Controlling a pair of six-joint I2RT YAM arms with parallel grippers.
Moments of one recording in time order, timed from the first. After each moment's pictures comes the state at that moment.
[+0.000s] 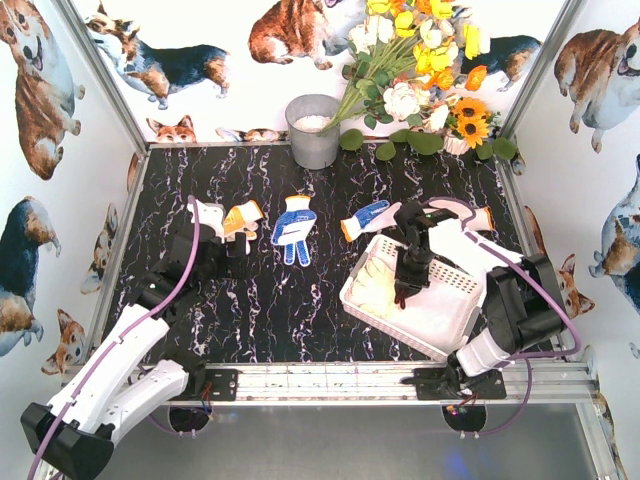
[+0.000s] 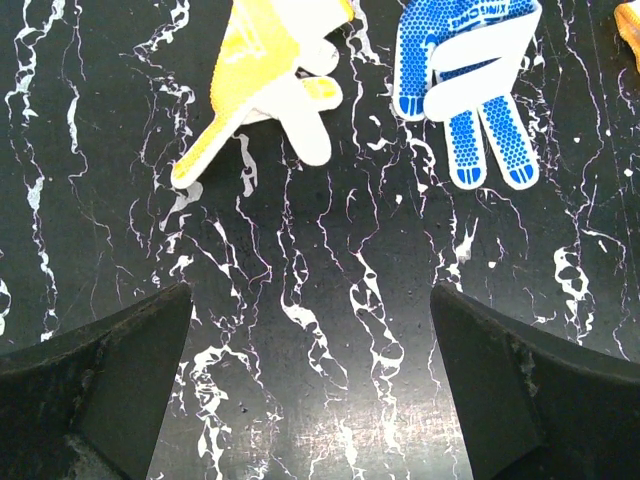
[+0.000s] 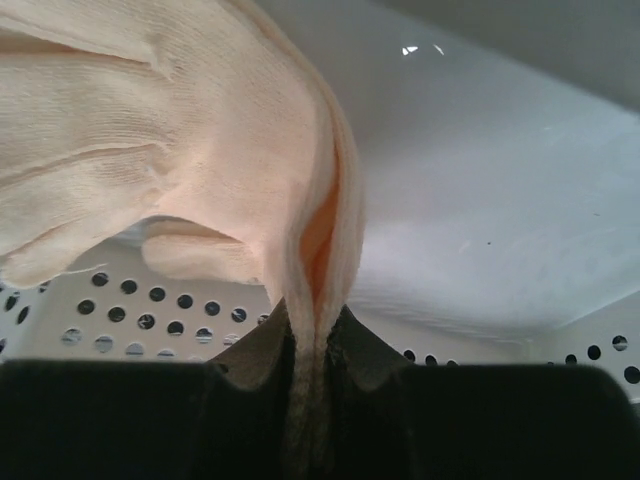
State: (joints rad) left arm -0.44 0.81 0.76 -0.59 -0.27 -0.24; right arm 0.35 1.53 1.00 -0.99 -0.15 0.58
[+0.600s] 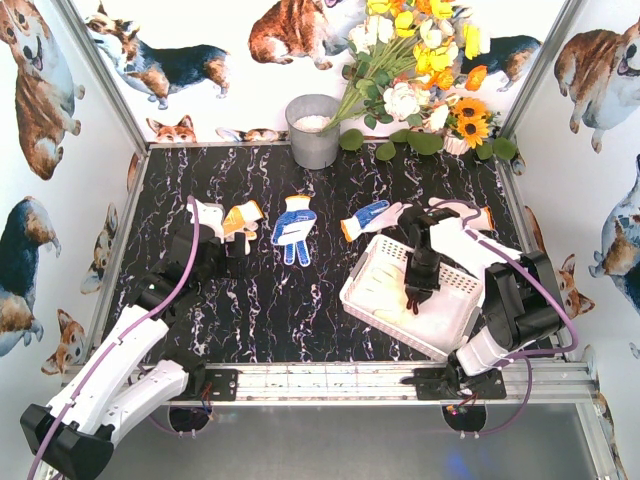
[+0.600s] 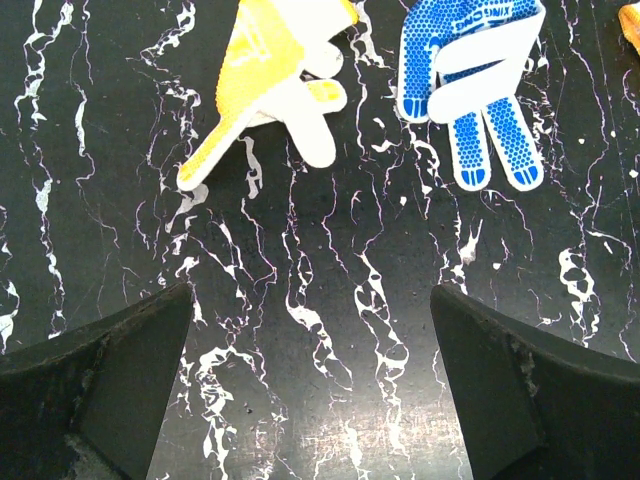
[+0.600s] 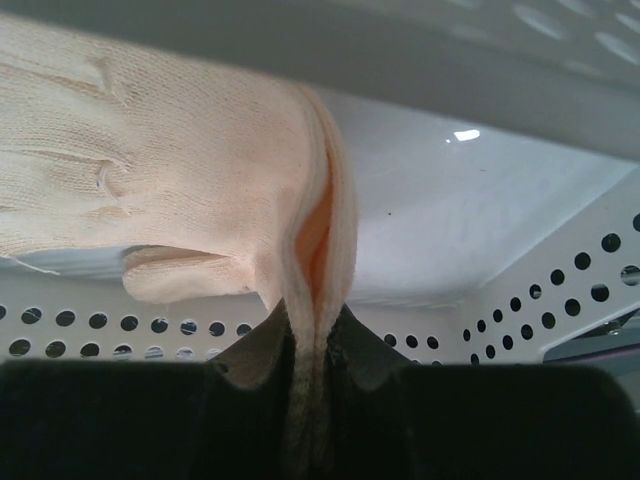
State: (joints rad) left arm -0.44 0.80 0.76 -0.59 -0.27 -0.23; right arm 0.32 1.56 1.00 -1.10 -0.02 0.58
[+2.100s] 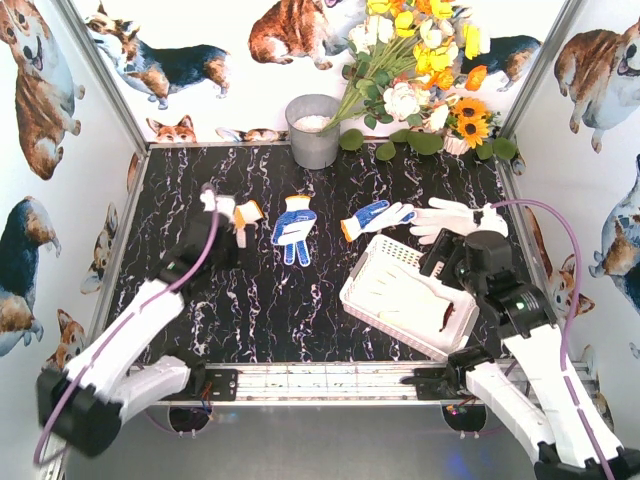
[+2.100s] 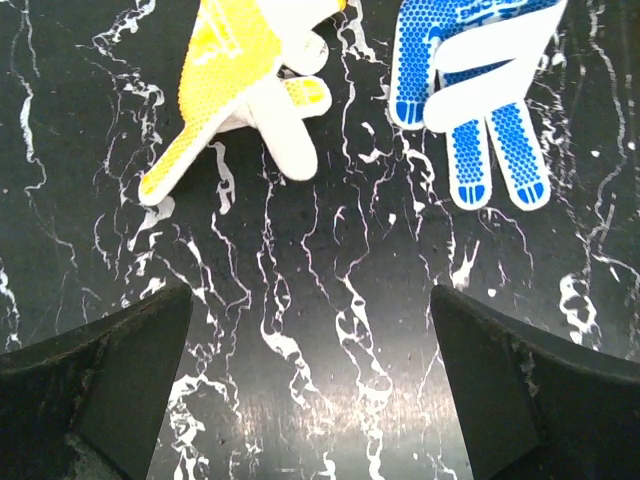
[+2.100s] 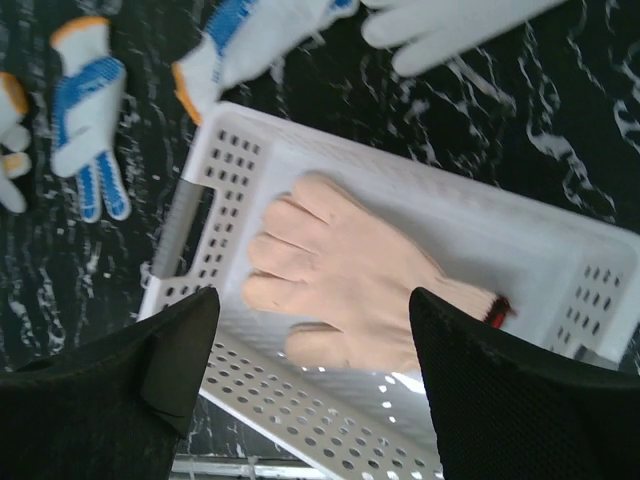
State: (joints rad) left arm -0.43 0.95 0.78 -0.50 -0.25 -0.26; right arm 0.30 0.68 0.84 -0.84 0.15 0.57
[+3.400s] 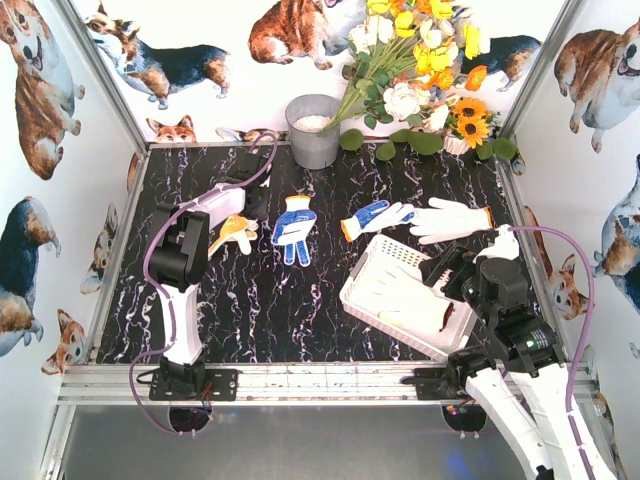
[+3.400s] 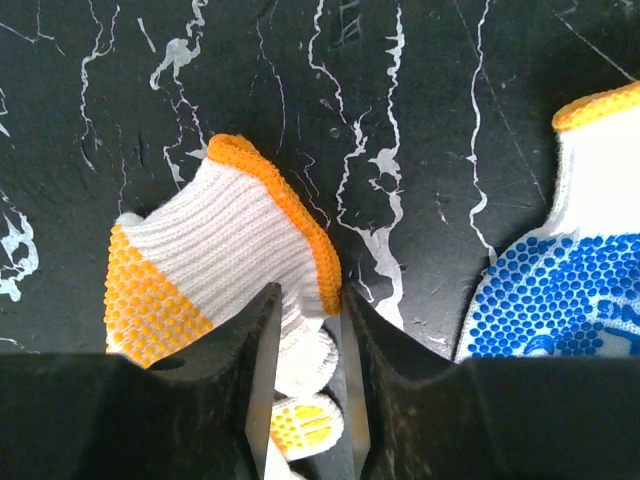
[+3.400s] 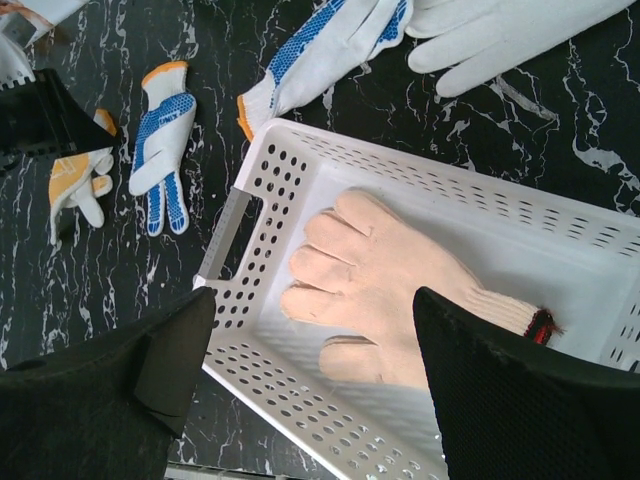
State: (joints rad) left arm -0.27 2.08 1.47 -0.40 -0.17 -0.15; right arm 0.30 0.42 0.70 -0.74 0.10 0.61
